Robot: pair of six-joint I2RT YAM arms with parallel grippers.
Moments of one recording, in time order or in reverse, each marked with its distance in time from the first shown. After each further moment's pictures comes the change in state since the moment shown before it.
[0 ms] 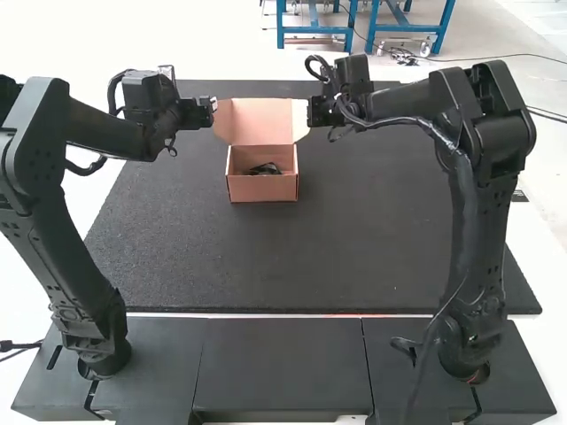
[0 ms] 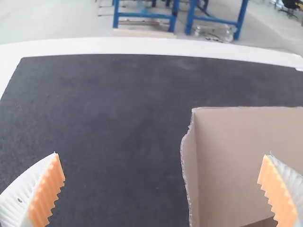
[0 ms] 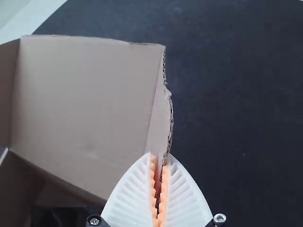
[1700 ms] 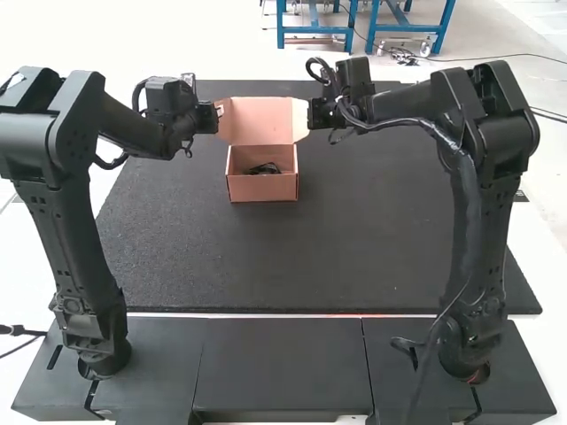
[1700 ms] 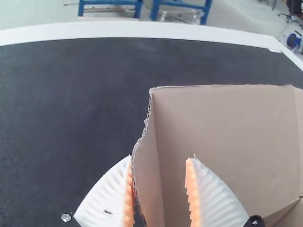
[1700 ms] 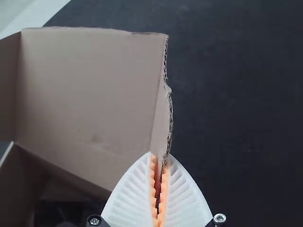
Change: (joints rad) left arm -0.025 0.198 0.126 0.042 0.090 -0.016; right arm 0.000 -0.010 -0.029 0.021 -0.018 0.000
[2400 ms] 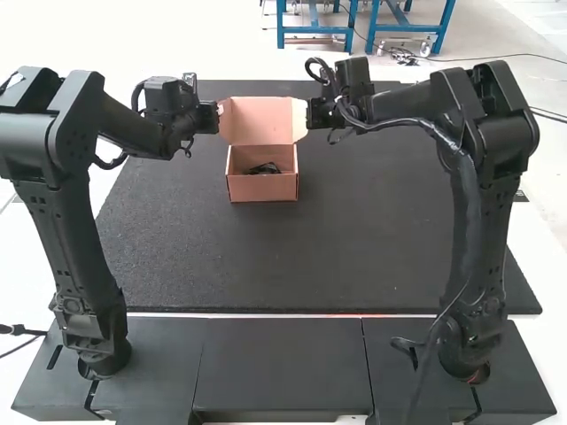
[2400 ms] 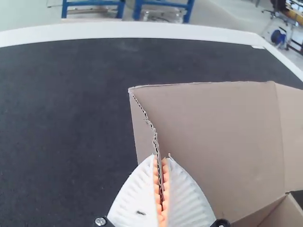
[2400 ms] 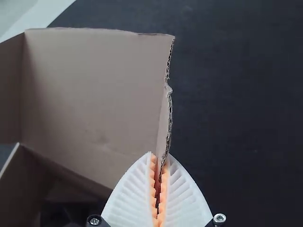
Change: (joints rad) left arm 0.005 0.000 0.000 0.000 0.064 -0.001; right arm 0.008 0.000 0.000 0.006 -0.014 0.015
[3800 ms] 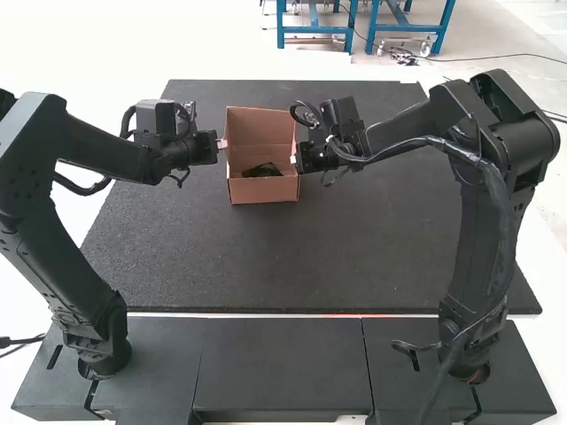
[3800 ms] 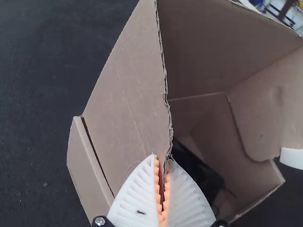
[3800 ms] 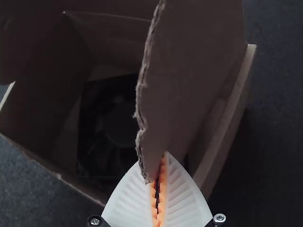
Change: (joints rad) left arm -0.054 -0.299 -0.319 -0.158 0.059 -0.100; right arm 0.110 -0.133 -0.327 0.031 -0.026 0.014
